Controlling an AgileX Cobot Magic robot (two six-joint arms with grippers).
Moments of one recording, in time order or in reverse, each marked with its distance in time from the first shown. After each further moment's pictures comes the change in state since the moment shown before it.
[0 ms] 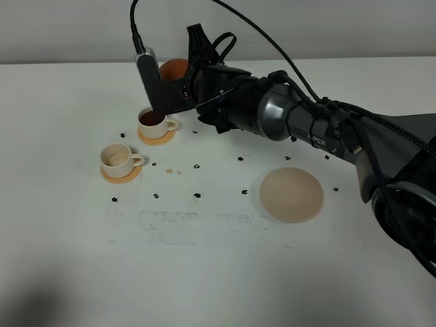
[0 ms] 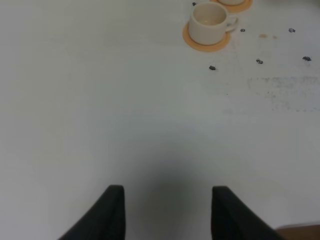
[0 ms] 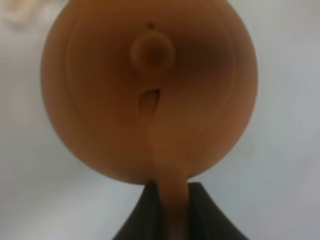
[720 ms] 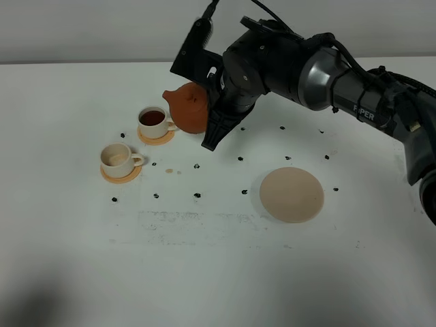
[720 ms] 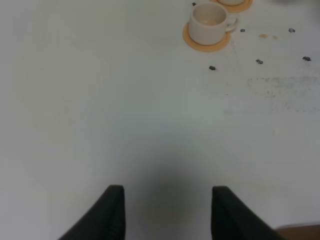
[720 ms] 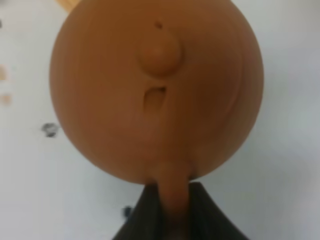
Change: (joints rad) left arm 0.000 0.000 0.000 0.000 0.000 0.000; right arm -0.089 -0.105 0.036 0.849 0.216 0.018
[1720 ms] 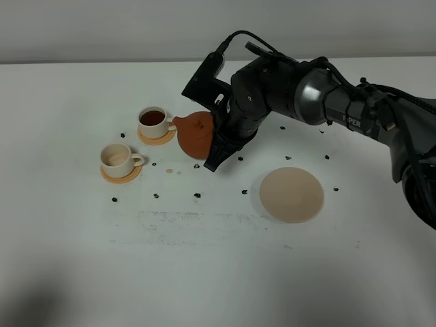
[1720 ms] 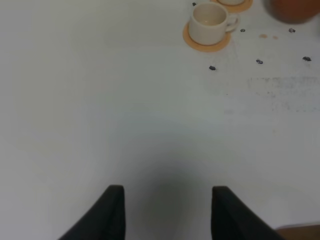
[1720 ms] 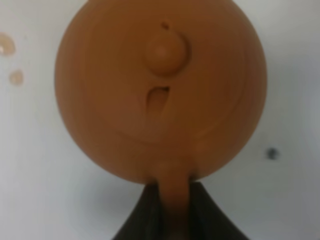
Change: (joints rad) left arm 0.000 0.000 0.000 0.000 0.000 0.000; right arm -0.016 0.052 0.056 0.075 -0.042 0.007
